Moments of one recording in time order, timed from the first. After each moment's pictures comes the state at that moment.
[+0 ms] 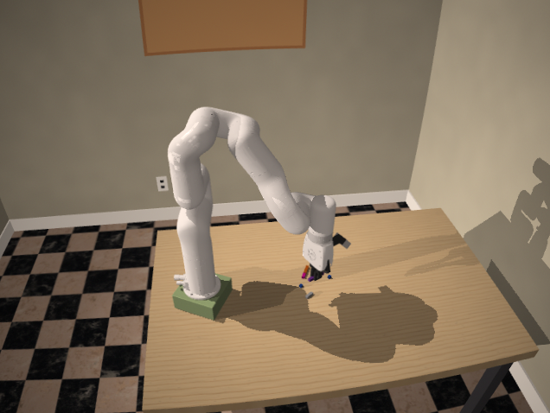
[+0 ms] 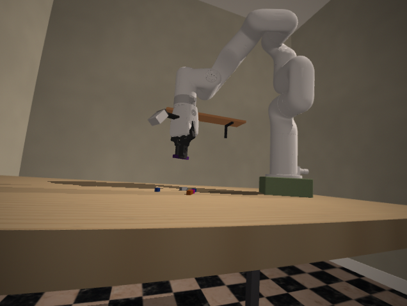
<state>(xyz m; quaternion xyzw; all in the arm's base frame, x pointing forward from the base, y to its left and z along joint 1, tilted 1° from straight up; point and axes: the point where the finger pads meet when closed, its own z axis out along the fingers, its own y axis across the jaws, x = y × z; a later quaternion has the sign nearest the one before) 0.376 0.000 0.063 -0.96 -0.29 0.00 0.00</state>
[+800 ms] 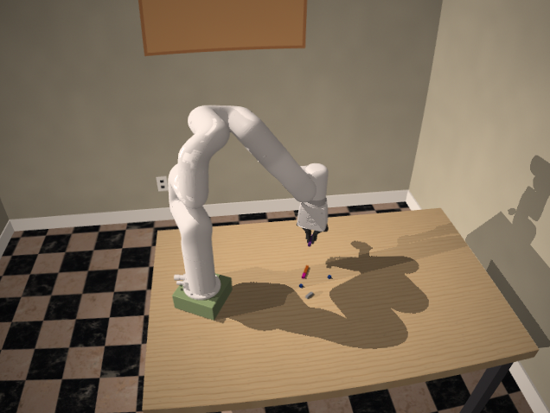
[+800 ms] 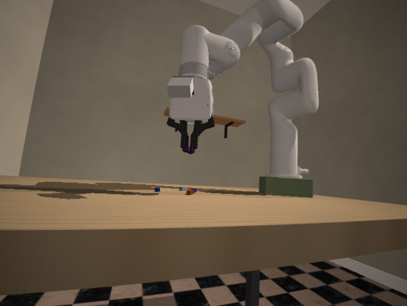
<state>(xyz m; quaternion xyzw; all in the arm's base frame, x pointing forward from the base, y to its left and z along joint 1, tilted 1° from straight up) 0.375 0.185 0.065 -0.81 -0.58 0.00 0.00</state>
